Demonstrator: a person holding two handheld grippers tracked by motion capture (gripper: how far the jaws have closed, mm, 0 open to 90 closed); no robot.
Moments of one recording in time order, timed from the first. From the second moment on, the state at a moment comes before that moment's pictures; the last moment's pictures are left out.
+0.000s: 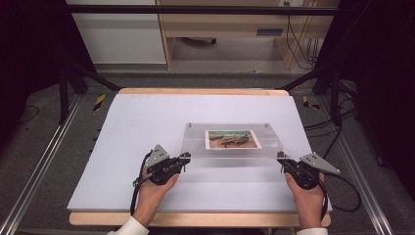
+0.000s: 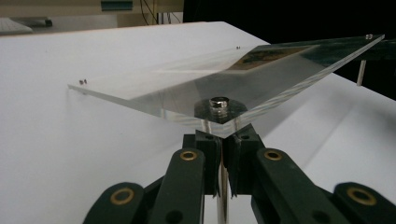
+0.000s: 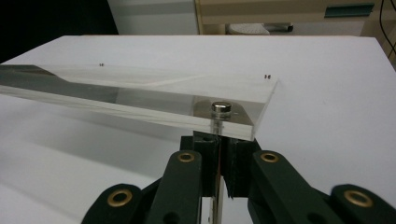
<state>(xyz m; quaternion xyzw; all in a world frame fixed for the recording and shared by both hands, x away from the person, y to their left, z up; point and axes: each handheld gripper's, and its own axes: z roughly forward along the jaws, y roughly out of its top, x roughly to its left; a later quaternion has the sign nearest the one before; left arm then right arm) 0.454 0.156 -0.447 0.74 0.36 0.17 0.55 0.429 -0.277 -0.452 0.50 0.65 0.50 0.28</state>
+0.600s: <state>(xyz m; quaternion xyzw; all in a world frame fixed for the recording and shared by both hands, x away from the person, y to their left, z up) 0.457 0.201 -0.427 0.71 0.36 0.21 0.57 0.450 -0.232 -0.436 0.48 0.66 0.51 0.28</state>
